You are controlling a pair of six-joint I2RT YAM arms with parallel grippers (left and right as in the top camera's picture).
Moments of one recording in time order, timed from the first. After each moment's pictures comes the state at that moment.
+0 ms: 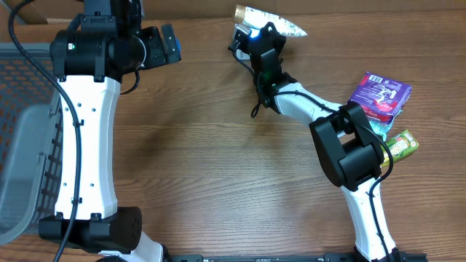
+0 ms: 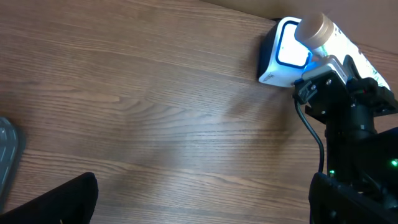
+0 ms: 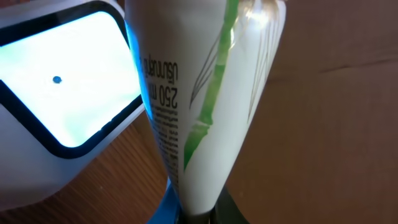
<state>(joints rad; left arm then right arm) -0.05 1.75 2.10 -1.29 0.05 -0.30 0.49 2.37 1.68 0.43 0.61 -1.11</state>
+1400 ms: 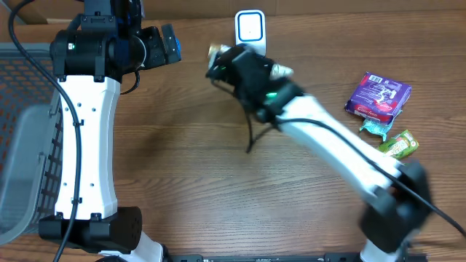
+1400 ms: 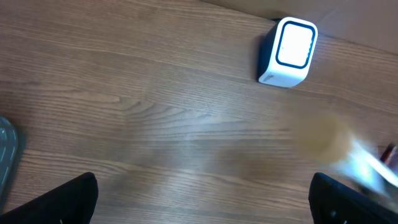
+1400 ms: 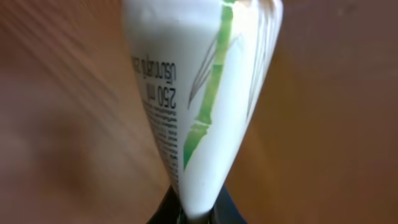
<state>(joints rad) -0.05 1.75 2.10 -1.29 0.05 -0.30 0.68 1.83 1.68 -0.63 0.36 -0.58</state>
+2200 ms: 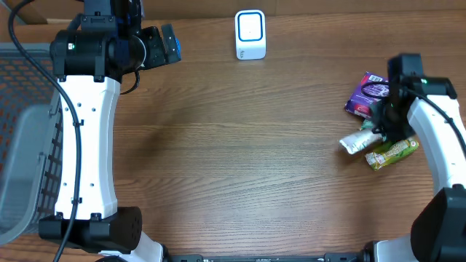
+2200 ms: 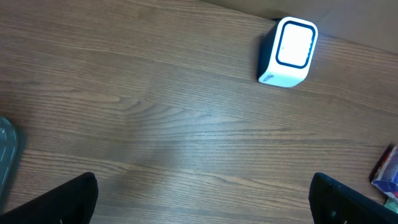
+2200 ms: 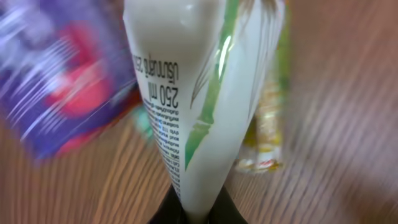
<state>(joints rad) -0.05 1.75 2.10 -1.29 0.05 -0.30 -0.09 1.65 1.28 -1.08 0.18 1.15</state>
